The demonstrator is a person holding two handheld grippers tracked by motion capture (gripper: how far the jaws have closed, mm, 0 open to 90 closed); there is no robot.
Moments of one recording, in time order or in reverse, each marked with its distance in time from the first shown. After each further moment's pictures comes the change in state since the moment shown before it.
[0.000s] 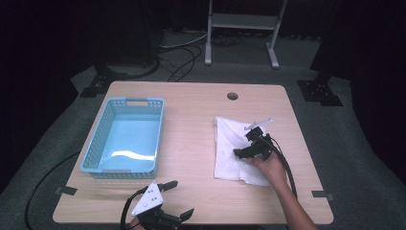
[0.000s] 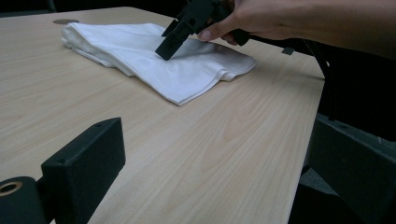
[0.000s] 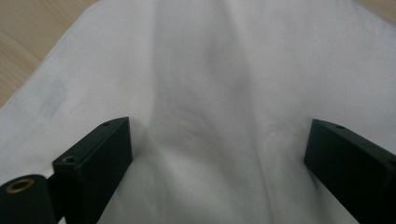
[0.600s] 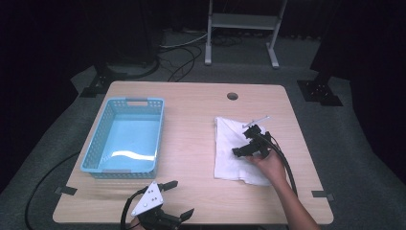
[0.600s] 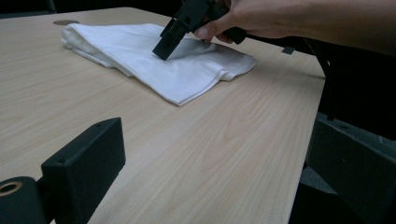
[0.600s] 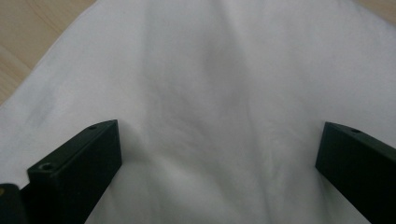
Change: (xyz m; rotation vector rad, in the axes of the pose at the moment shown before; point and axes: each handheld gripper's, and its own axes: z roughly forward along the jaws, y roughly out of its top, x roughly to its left) left arm 0.000 0.000 0.000 0.001 0.002 0.006; right arm -0.001 0.006 0.004 0.028 -0.007 0.014
